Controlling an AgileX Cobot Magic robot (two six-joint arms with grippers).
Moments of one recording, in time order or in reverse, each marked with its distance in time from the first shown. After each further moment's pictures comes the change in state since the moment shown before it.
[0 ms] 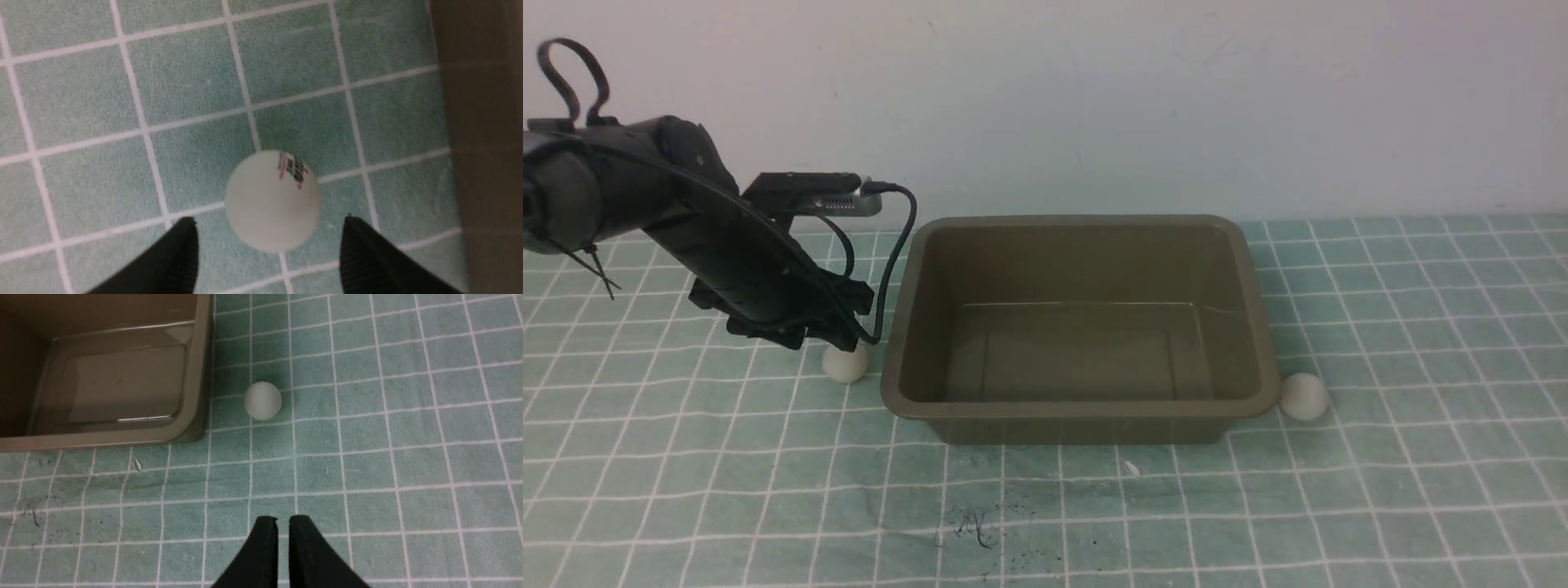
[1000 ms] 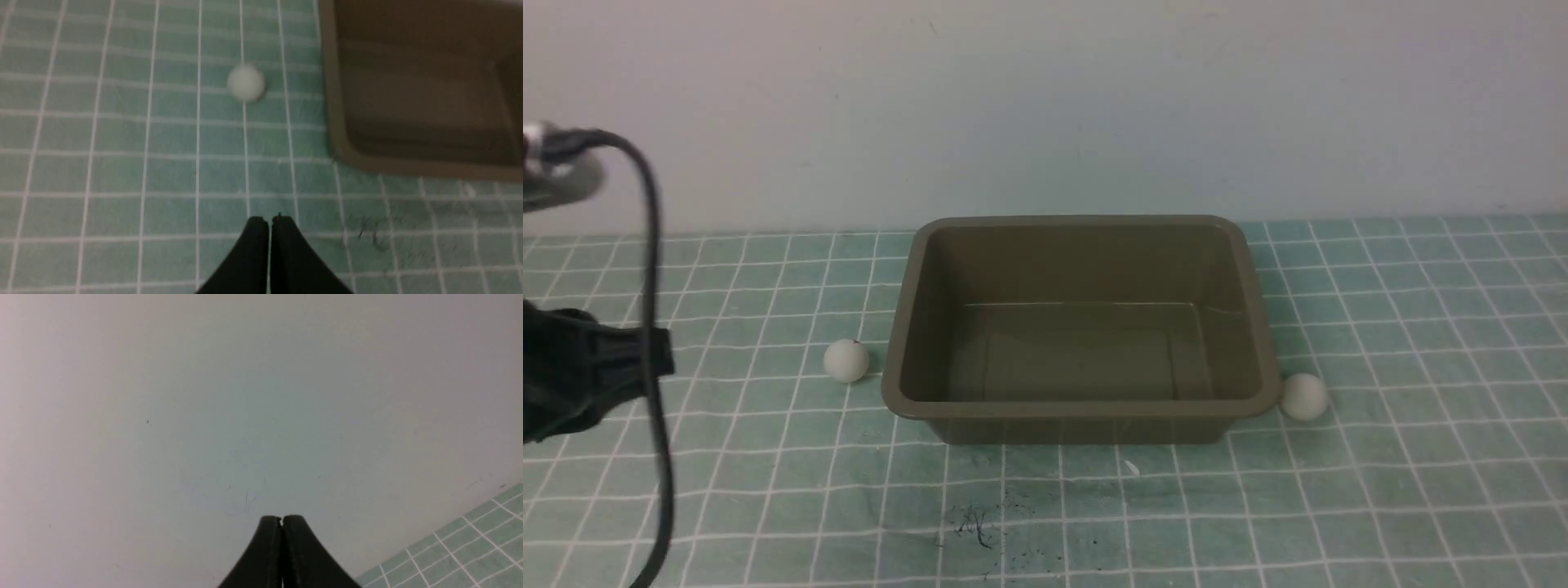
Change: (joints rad) right arm -0.034 -0.792 0.867 0.183 -1.131 0.199; left arm 0.048 -0.994 0.540 0.013 0.103 -0.230
